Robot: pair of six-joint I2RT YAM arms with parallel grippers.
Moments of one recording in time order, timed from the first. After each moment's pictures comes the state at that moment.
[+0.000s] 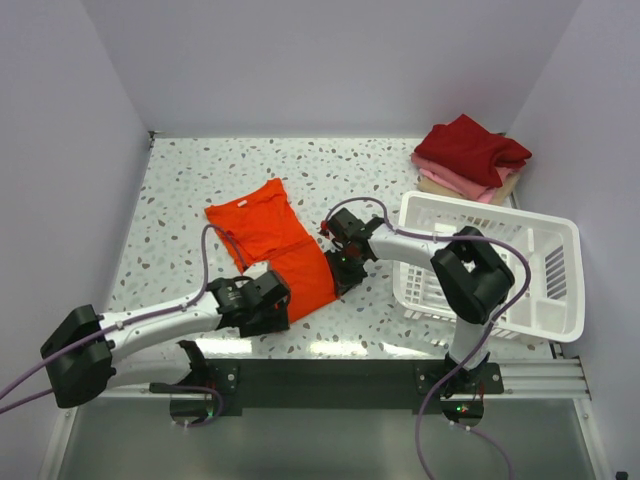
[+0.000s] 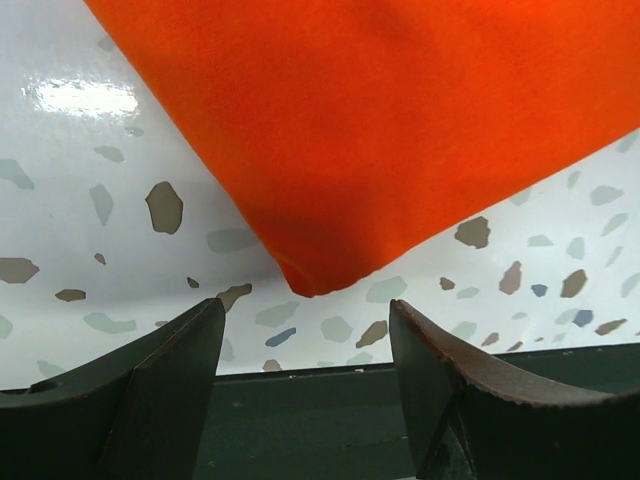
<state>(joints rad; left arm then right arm) -0.96 1.12 0.60 -0.72 -0.17 -1.12 0.74 1.84 1.15 -0.61 -0.22 0.37</state>
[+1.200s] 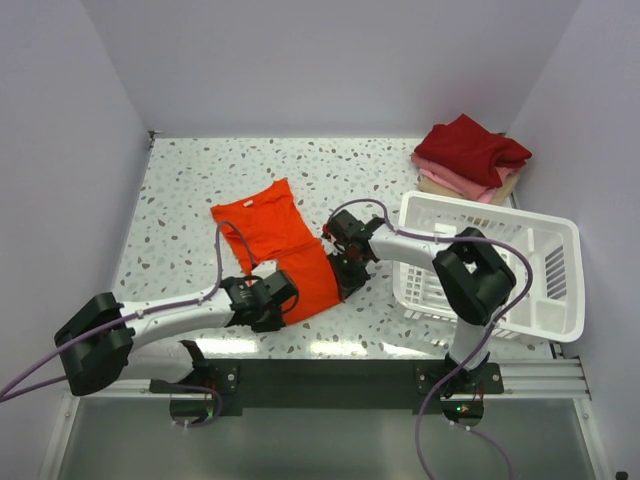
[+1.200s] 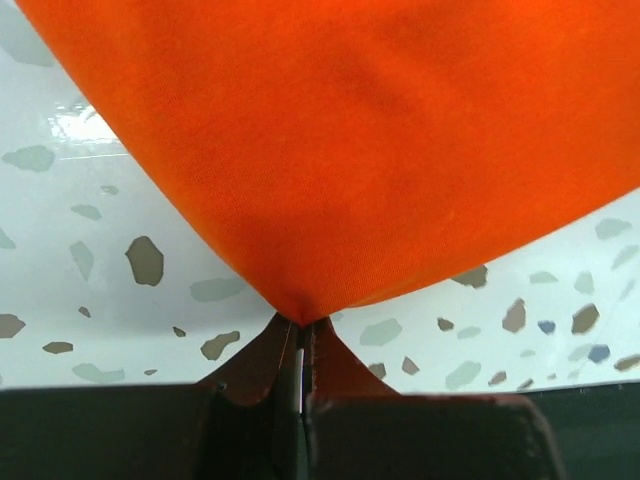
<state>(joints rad) -0.98 1.25 0.61 -0.64 -0.22 -1.09 0.74 1.84 1.15 -0.65 -0.22 0.38</state>
